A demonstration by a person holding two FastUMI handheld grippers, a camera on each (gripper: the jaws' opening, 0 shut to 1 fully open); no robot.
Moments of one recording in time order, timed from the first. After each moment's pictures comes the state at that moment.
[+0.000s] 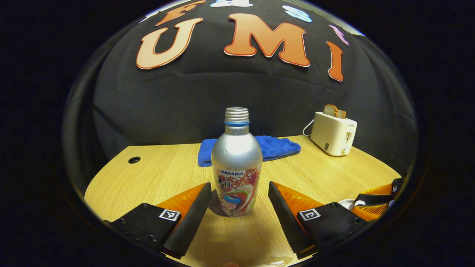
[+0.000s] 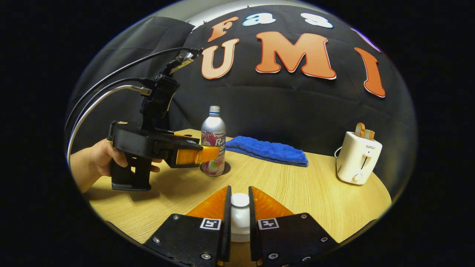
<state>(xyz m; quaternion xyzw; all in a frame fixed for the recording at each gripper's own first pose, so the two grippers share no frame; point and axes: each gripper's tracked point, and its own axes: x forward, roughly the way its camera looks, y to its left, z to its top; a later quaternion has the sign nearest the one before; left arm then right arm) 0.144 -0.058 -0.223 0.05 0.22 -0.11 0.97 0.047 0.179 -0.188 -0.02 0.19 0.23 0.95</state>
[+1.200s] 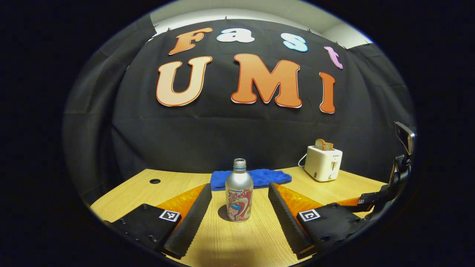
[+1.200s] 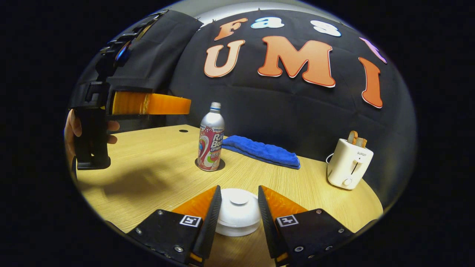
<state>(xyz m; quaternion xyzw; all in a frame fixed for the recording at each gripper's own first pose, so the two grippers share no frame) 0.077 -0.045 -0.115 0.03 0.08 -0.09 0.99 0.035 0.170 -0.183 -0.07 0.17 0.21 0.96</state>
